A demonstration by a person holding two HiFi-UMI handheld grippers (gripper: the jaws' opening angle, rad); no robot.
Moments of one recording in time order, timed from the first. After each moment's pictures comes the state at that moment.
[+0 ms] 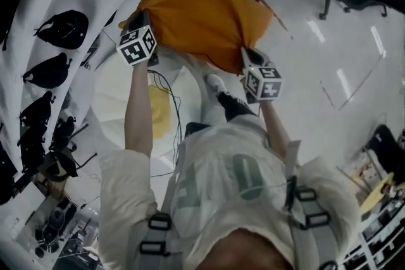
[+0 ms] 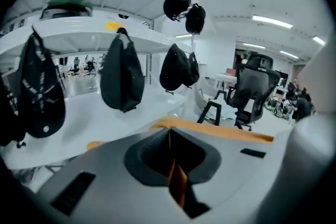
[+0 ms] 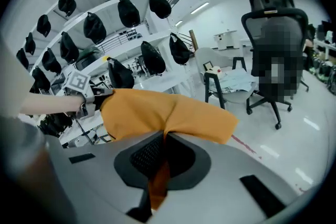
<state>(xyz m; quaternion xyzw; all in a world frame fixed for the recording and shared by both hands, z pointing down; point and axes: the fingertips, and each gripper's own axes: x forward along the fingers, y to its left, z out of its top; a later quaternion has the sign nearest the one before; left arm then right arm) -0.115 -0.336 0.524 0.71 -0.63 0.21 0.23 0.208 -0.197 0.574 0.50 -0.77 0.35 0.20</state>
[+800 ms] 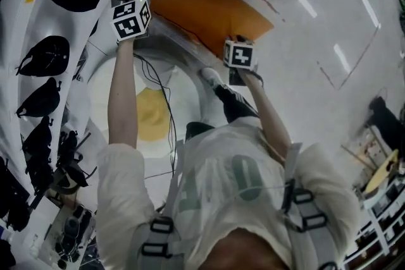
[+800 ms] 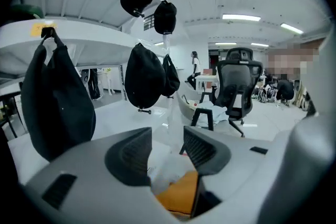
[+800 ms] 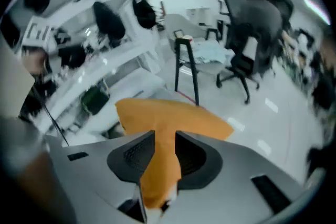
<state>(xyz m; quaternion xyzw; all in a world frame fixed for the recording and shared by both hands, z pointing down) -0.021 -0.468 0.513 0.79 -0.56 0.22 0.12 0.234 -0.234 0.676 0.57 -0.62 0.44 0.31</state>
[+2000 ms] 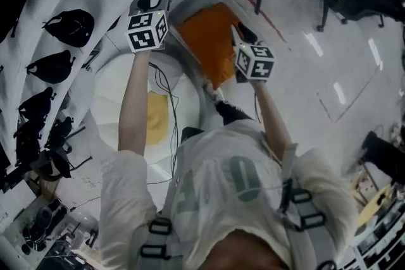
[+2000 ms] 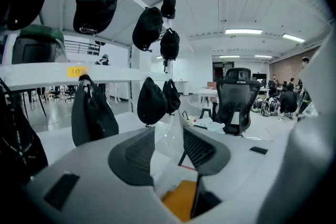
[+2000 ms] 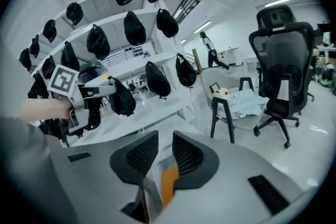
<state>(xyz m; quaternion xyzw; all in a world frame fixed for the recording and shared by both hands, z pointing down) -0.037 -0.380 0.419 0.79 -0.59 0.16 0.10 0.188 -0.284 0.520 0.52 -0.80 0.28 0.13</state>
